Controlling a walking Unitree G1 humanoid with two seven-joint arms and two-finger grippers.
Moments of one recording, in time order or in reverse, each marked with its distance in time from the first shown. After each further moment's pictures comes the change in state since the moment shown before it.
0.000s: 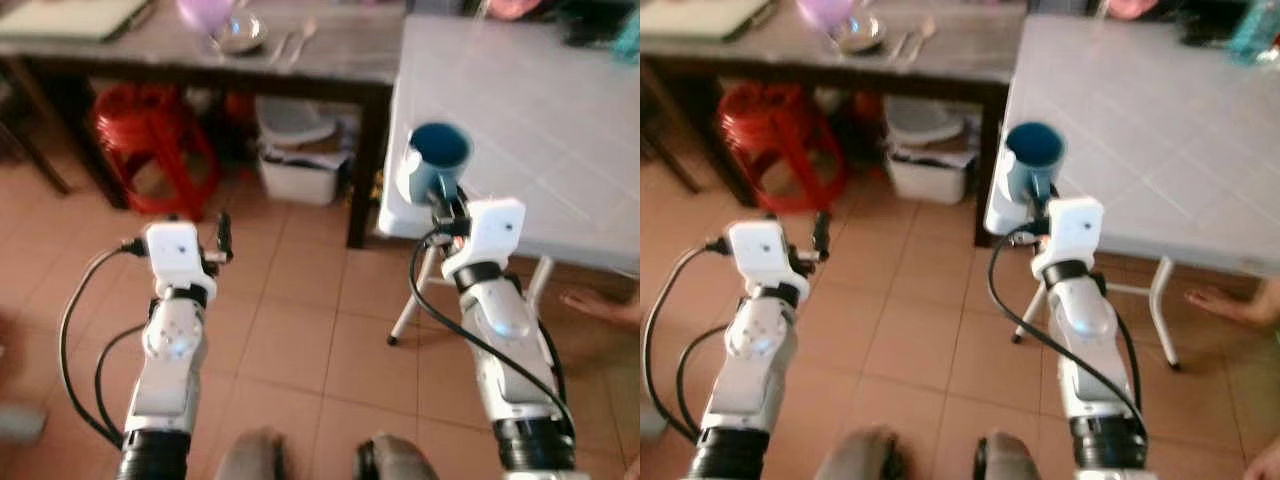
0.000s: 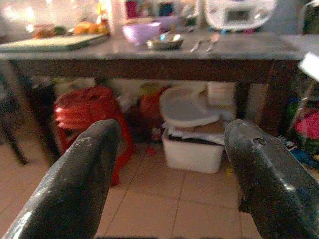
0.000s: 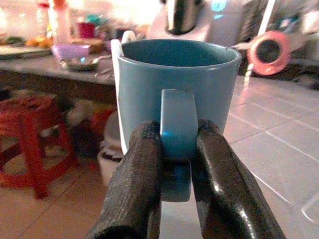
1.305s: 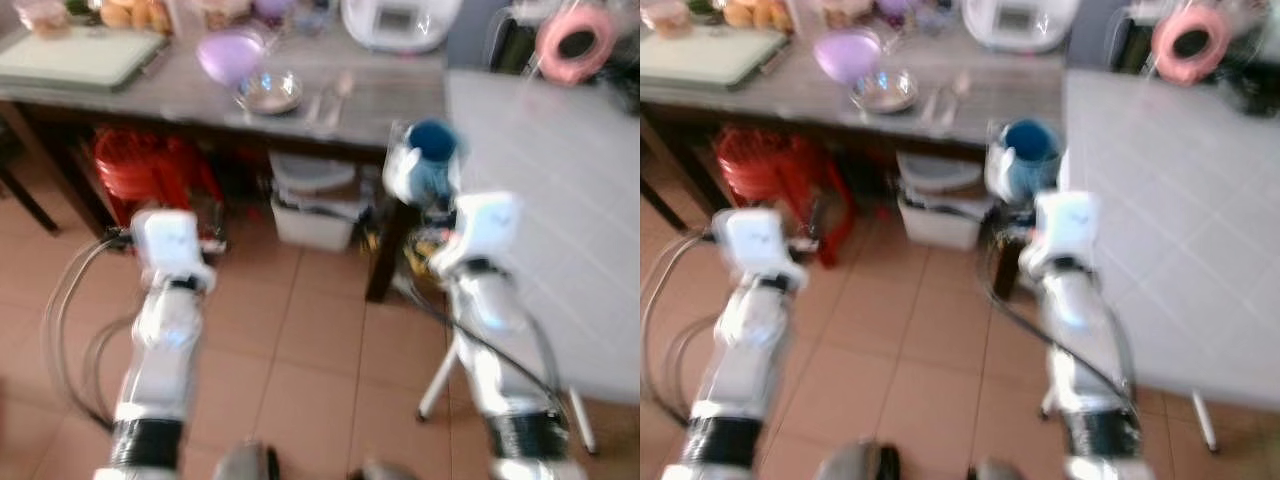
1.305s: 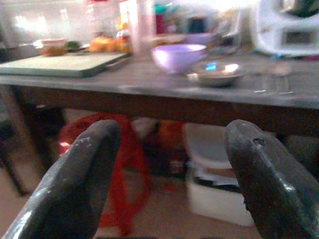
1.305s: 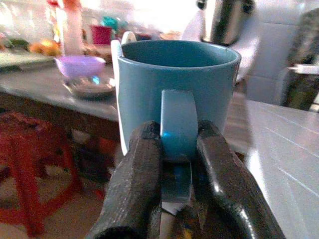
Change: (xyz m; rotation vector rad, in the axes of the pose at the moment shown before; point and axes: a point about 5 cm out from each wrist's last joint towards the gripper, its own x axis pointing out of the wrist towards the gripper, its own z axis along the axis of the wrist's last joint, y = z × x) left arm 0.006 0.014 0.004 0.024 -0.024 0.058; right arm 0.010 0.012 0.007 -0.003 -0.002 0.061
